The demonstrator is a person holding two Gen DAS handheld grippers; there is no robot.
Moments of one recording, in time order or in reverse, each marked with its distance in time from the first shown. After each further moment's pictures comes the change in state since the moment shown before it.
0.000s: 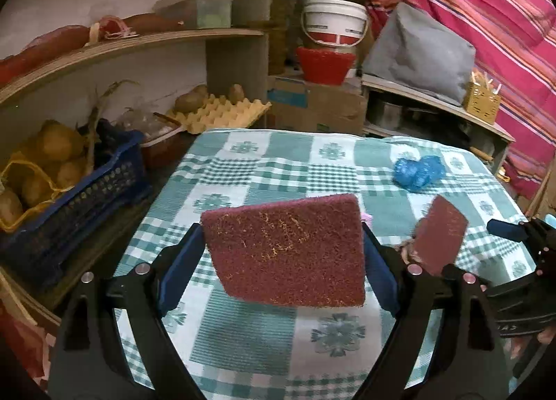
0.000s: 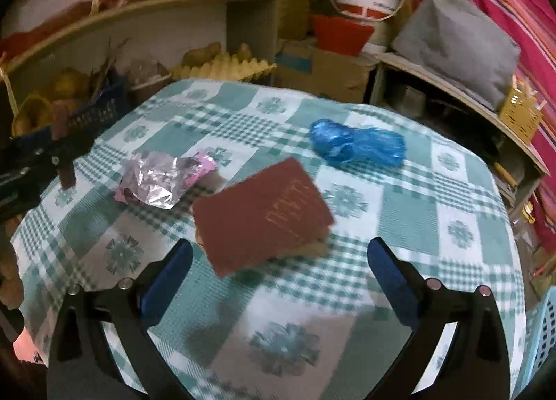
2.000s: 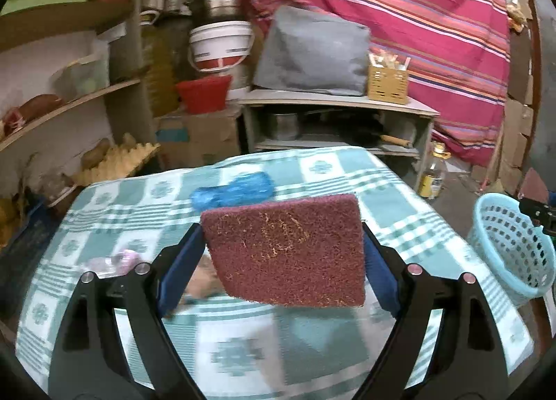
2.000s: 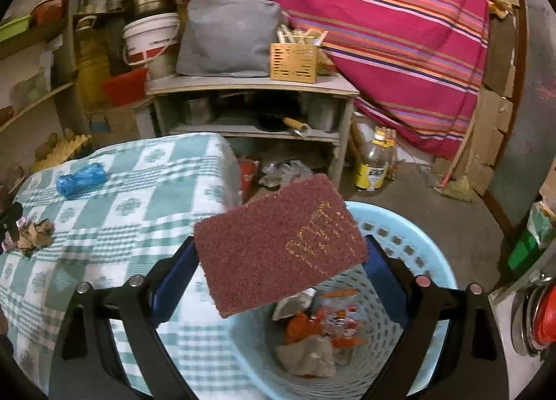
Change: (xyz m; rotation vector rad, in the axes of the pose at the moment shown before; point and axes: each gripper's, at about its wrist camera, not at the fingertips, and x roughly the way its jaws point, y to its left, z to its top) left arm -0.036 -0.266 -0.009 0.212 -0.090 -0.196; right arm -0.174 -0.332 -0.143 0.462 -0.132 -0.431
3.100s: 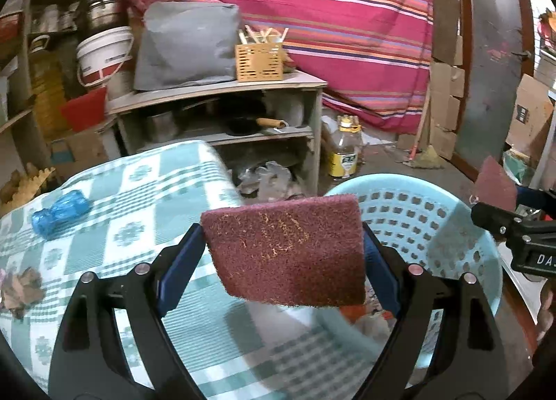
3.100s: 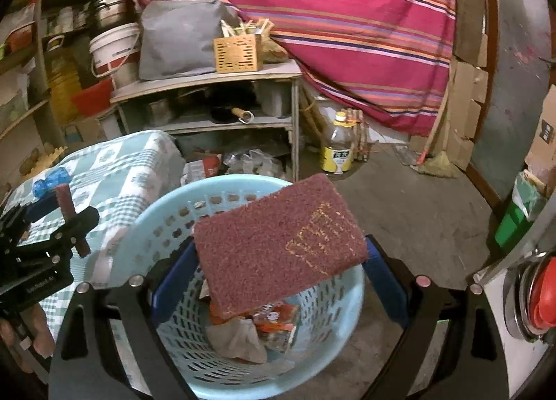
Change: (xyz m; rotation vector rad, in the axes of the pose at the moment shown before) left arm 0.030 -0.231 -0.009 0.159 0.041 -0.273; right arm -0.005 -0.125 -0.030 0.093 0.024 -0.041
